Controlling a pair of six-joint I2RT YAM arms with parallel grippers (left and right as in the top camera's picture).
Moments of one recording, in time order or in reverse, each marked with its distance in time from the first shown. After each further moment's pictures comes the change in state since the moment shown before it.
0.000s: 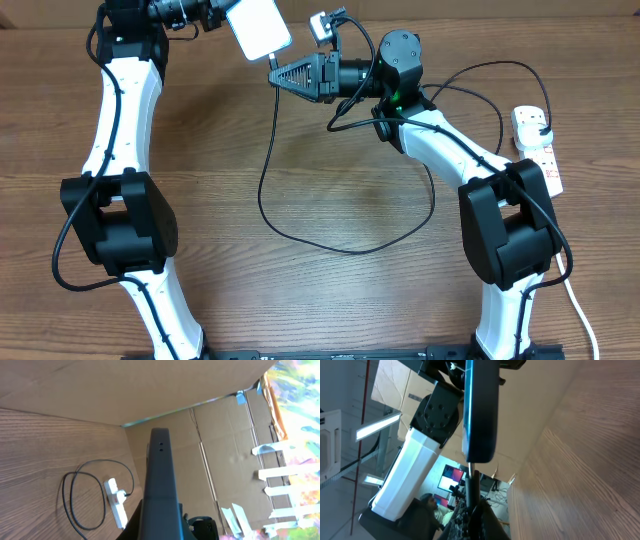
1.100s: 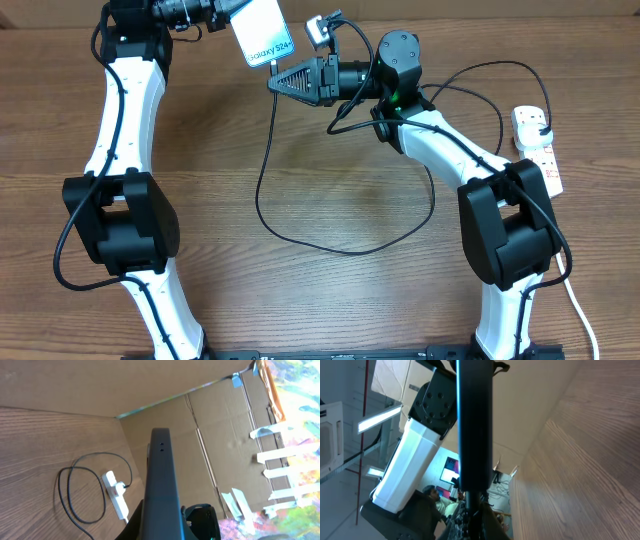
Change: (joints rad) left arm -0.013 0.000 0.000 0.006 0.062 0.046; right arm 0.004 0.000 0.000 -0.001 -0.042 0.000
